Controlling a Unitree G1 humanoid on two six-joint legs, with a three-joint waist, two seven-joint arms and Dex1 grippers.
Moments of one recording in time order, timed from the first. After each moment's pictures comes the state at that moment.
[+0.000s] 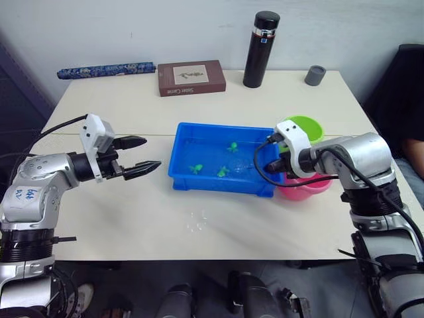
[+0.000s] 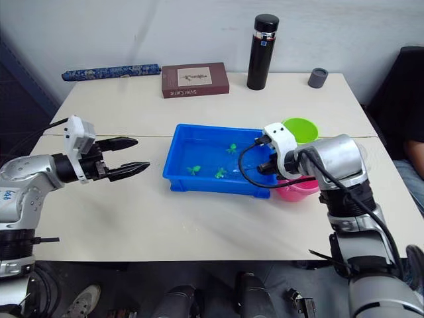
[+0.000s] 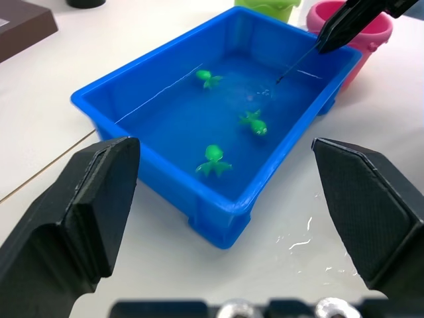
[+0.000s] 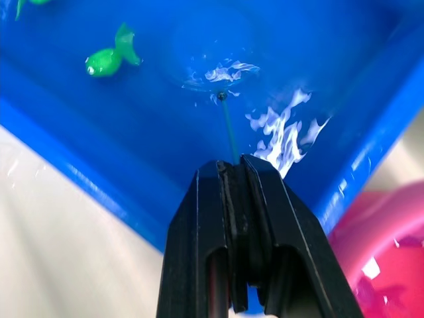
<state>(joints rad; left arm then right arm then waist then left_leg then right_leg) -0.46 0.79 0.22 -0.01 -0.47 0.53 -0.99 -0.91 -0.55 0.15 0.04 0.26 1.44 0.62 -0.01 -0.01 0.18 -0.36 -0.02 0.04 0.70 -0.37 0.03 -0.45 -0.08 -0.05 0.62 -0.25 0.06</state>
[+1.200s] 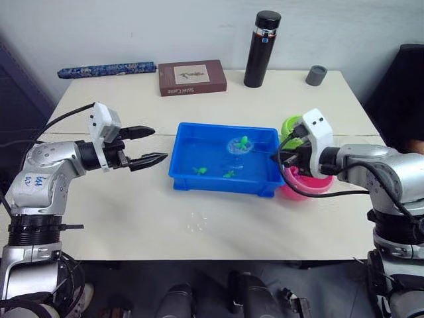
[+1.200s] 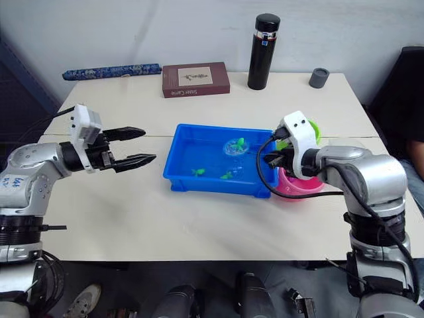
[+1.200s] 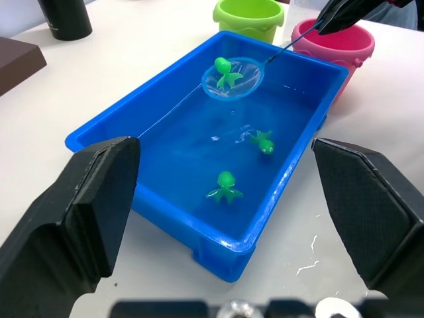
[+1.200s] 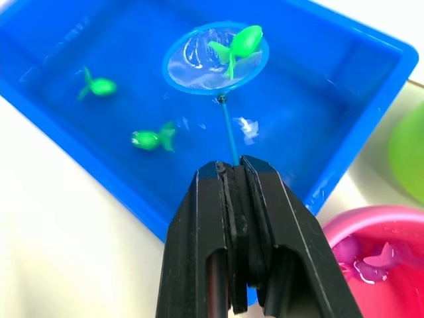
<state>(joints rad) -0.61 0.75 0.12 0.12 -0.46 0.45 -1.05 -0.72 -0.66 -0.12 -0.31 0.47 1.37 0.59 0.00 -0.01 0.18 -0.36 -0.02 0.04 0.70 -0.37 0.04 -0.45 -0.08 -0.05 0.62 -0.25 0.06</state>
